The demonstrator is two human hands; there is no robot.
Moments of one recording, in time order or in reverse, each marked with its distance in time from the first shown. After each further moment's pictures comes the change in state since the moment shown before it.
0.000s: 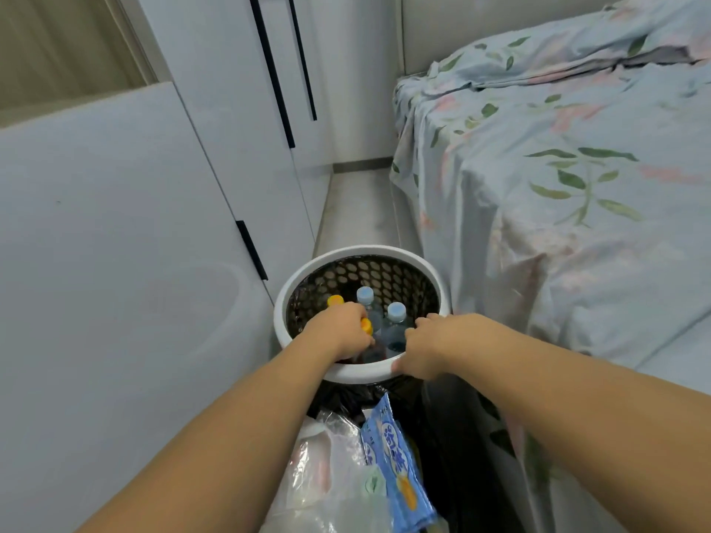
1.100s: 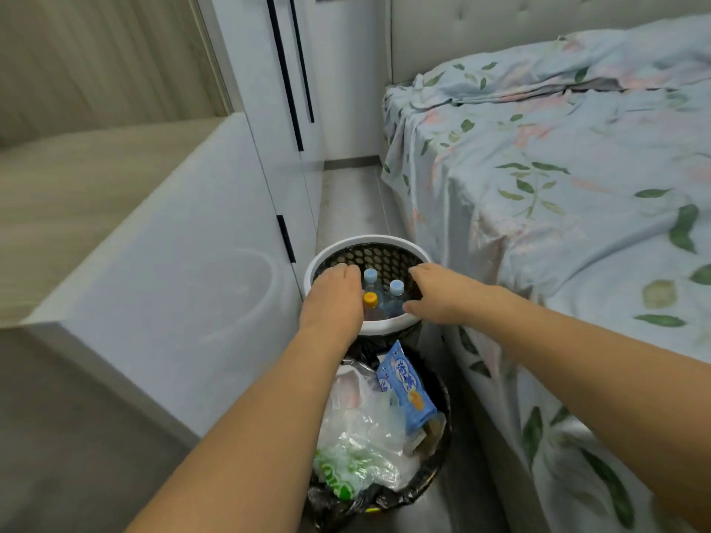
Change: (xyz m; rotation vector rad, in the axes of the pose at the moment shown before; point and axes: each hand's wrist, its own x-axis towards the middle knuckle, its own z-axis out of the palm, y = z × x) left_hand -0.132 -0.002 -0.046 0.065 0.510 0.157; right_hand -0.086 -0.021 -0.029 0.376 0.341 0.069
